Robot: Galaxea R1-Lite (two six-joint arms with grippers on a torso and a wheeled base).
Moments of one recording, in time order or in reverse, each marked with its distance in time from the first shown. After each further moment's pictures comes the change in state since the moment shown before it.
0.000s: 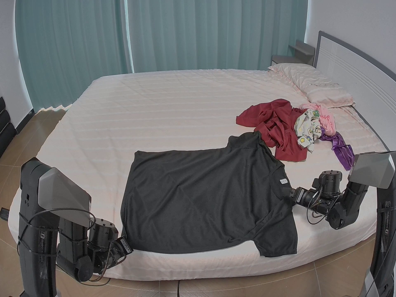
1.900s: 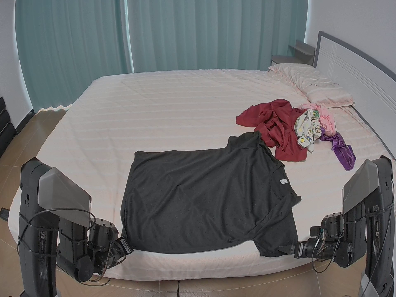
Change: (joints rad) left arm 0.000 0.001 0.000 0.000 0.000 0.001; right arm 0.052 0.126 0.561 -0.348 0.149 -0.201
